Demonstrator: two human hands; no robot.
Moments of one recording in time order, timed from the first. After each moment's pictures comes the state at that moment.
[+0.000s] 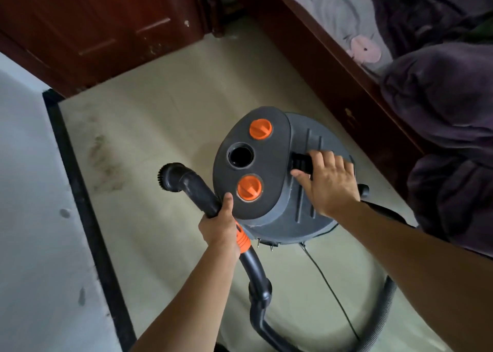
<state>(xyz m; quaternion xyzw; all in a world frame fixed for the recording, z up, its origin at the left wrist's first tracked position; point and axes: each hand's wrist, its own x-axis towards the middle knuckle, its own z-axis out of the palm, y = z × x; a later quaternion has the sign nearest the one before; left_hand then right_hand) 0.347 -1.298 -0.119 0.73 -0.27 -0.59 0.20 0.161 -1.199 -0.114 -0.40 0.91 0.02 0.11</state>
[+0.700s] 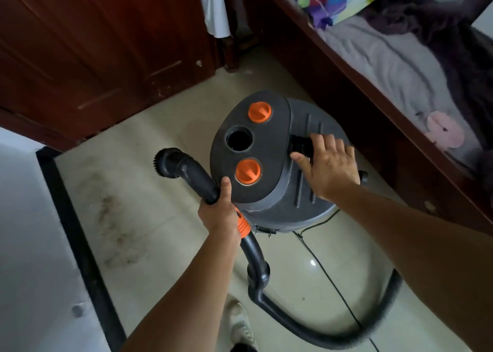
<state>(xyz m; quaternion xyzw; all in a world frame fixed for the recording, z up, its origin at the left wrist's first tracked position) 0.226 -1.645 -0.140 0.68 -0.31 -0.63 0.23 0.045 -1.543 -0.120 -0.37 0.93 0.00 0.08</state>
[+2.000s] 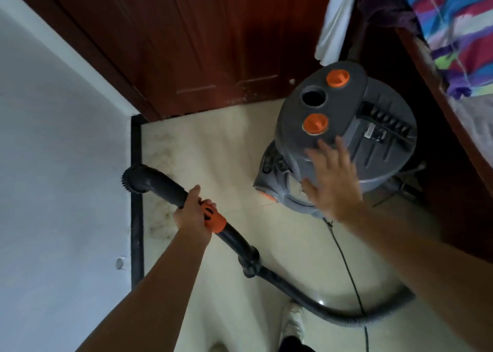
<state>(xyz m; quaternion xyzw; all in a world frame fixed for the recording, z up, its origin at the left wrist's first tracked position) 0.329 -1.812 -0.125 0.71 -0.07 -0.62 0.34 0.072 -1.721 -0.109 -0.59 0.79 -0.11 0.11</state>
